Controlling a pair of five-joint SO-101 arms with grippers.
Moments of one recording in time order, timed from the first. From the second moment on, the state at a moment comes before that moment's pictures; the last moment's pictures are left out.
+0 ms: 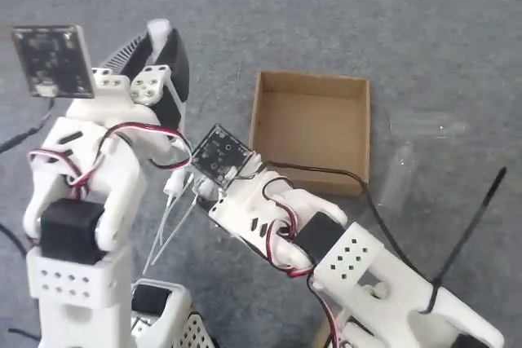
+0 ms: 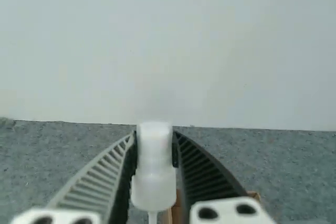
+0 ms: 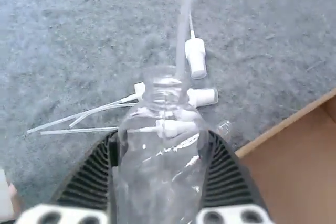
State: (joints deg) left arm 3.5 -49.8 16.7 58.9 15.4; right arm -52.7 -41.8 50.7 38.5 4.1
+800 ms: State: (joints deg) left arm 1.5 -53.2 25.0 52.0 14.7; right arm -51.9 -41.8 50.7 38.5 3.6
